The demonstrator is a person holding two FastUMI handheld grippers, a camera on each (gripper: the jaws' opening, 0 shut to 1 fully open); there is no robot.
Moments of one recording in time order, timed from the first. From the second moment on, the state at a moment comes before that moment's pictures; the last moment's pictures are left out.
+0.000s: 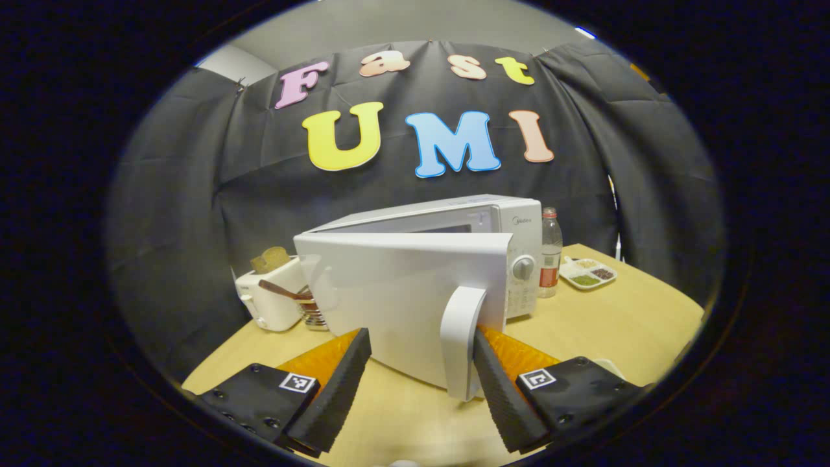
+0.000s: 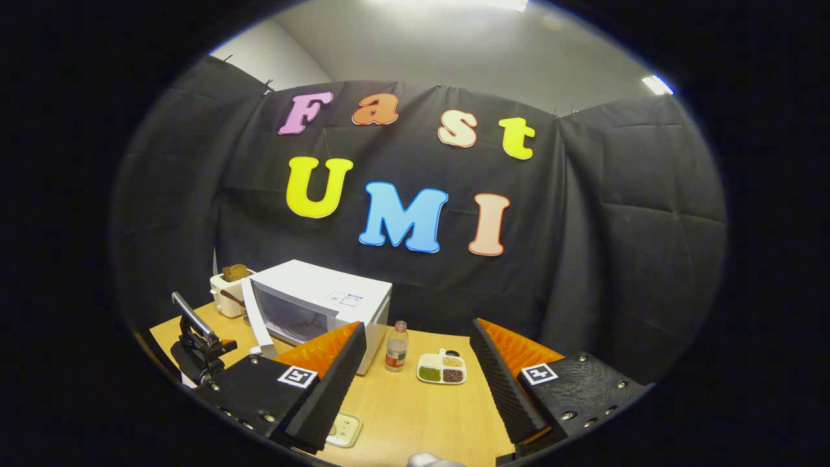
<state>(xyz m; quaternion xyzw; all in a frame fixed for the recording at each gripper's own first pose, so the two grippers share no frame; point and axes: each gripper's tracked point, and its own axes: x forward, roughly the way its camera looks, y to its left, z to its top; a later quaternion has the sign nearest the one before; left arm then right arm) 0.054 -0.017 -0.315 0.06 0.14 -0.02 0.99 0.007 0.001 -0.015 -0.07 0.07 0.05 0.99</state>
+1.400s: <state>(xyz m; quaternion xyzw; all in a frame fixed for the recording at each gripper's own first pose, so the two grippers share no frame) -0.062 0.202 -0.296 0.08 0.14 0.11 0.98 -0.026 0.158 -0.084 -0.10 0.12 0.20 0.97</state>
